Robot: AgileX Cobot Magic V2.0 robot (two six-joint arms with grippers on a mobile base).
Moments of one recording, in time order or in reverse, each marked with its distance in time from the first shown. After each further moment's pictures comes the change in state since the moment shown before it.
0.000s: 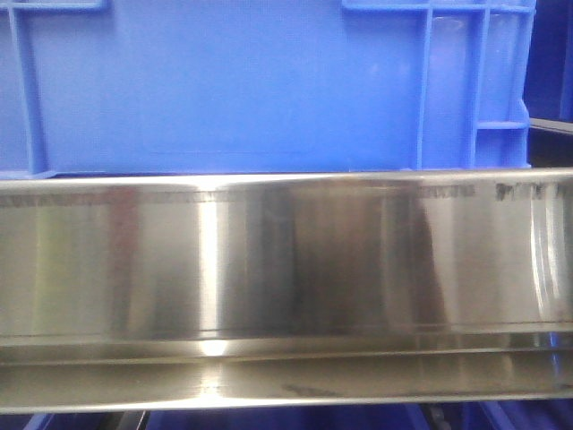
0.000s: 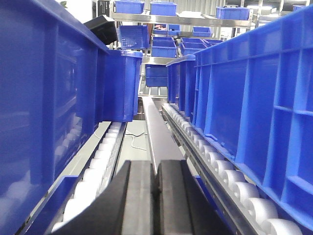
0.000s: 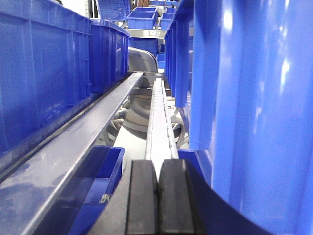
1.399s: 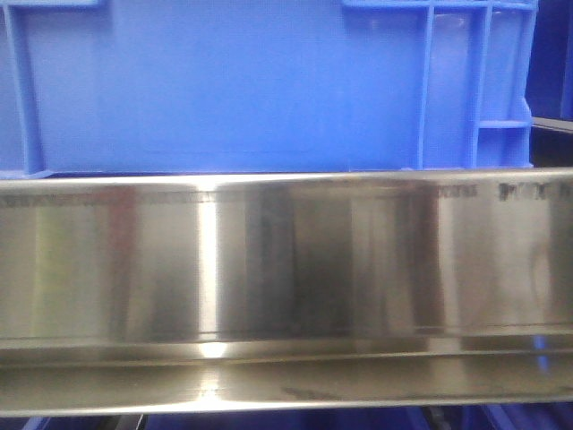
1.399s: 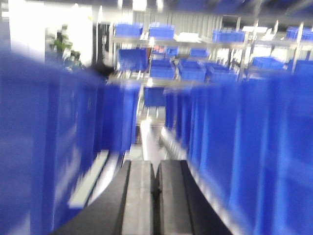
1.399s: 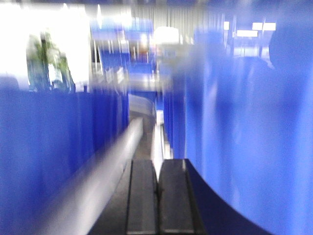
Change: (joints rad) left arm 0.000 0.000 -0.187 0.000 0.078 0.000; right arm 0.000 -0.003 -0.198 0.017 -0.028 0.000
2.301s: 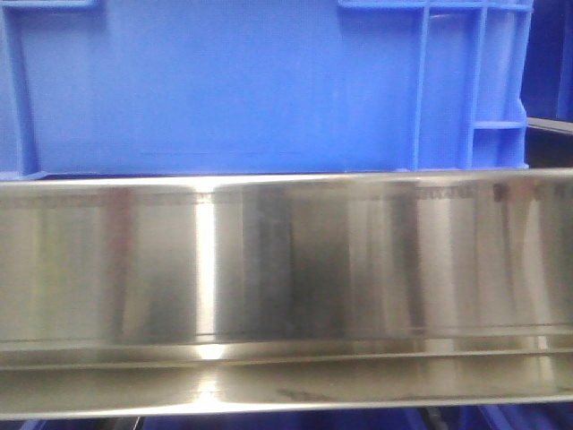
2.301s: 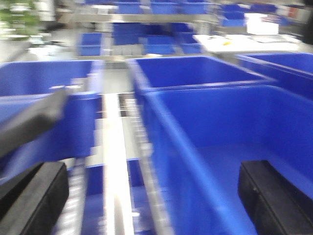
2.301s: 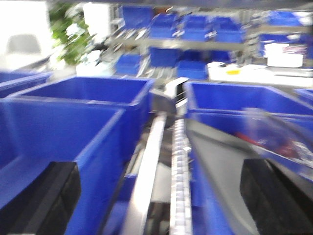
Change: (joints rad) left arm -0.145 0.620 -0.790 0.027 0.512 0.002; right arm 0.031 0.538 -0.745 0.134 0.494 -0.138
